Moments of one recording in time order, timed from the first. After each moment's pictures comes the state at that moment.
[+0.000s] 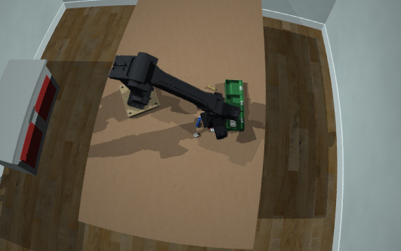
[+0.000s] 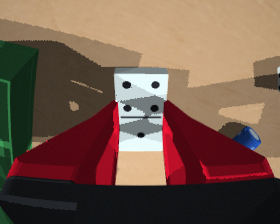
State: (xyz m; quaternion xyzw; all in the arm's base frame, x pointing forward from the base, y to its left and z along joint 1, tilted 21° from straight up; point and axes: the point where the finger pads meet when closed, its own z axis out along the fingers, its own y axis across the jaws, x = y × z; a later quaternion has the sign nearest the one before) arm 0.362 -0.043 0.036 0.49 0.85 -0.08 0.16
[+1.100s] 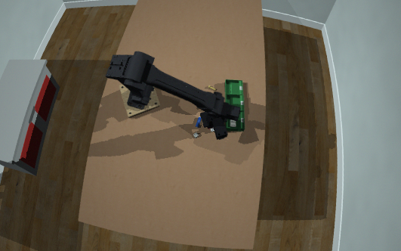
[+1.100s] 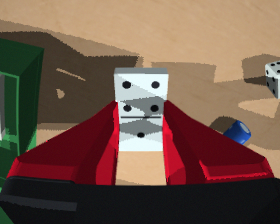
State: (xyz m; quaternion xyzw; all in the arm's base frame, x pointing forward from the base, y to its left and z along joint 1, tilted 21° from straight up) arm 0.359 -0.044 0.048 0.49 0.85 -0.07 0.17
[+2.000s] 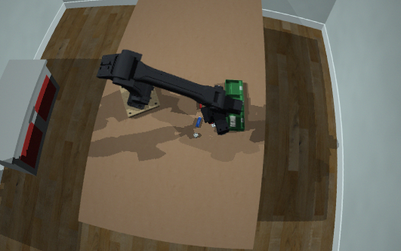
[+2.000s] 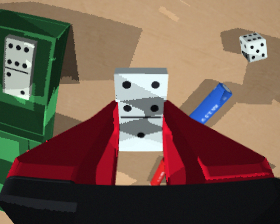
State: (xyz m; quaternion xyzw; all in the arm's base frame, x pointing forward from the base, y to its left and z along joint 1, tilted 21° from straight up) arm 0.351 -0.029 0.094 0.49 0.85 -0.07 0.17
